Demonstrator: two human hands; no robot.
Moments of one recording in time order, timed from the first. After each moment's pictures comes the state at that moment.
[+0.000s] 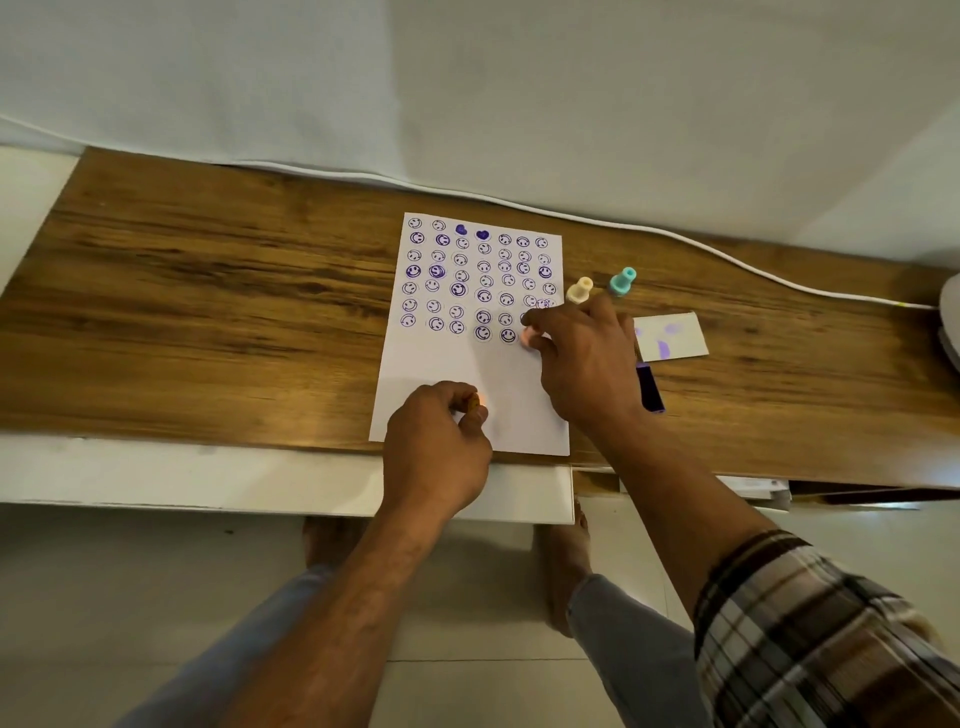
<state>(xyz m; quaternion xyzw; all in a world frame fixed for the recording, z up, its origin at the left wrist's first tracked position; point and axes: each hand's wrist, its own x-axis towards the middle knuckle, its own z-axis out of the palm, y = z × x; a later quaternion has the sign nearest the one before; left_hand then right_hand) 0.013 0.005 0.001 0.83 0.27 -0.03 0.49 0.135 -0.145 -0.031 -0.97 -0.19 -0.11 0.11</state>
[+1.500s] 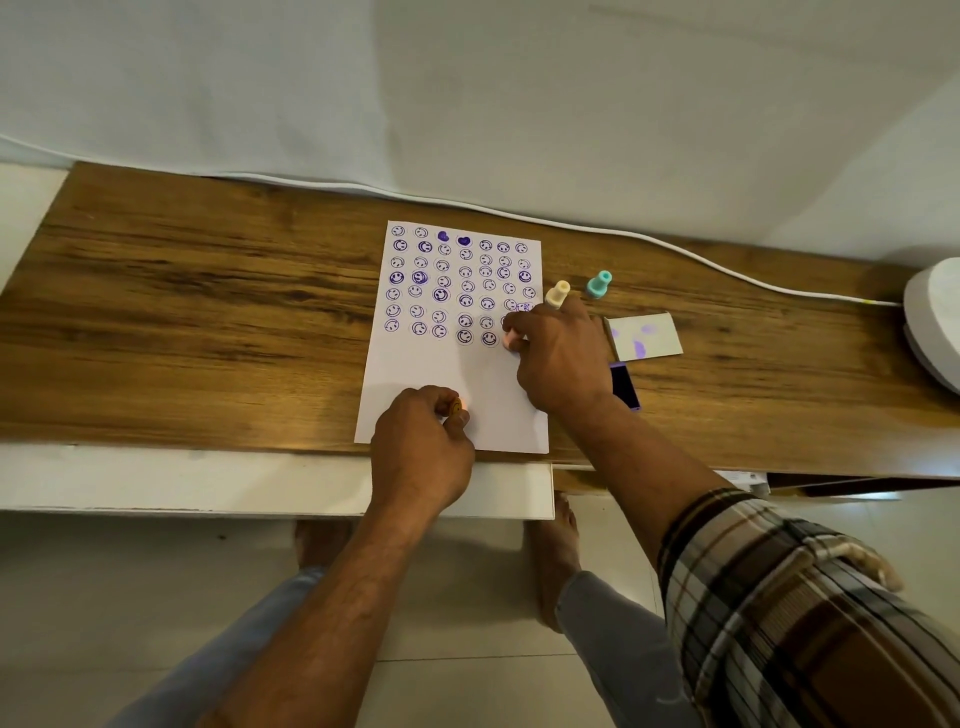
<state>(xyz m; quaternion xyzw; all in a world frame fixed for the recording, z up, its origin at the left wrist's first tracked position) 0.013 0.000 0.001 0.85 0.27 -0.03 0.45 0.142 -0.139 -0.019 -0.97 -0.19 -0.06 0.11</state>
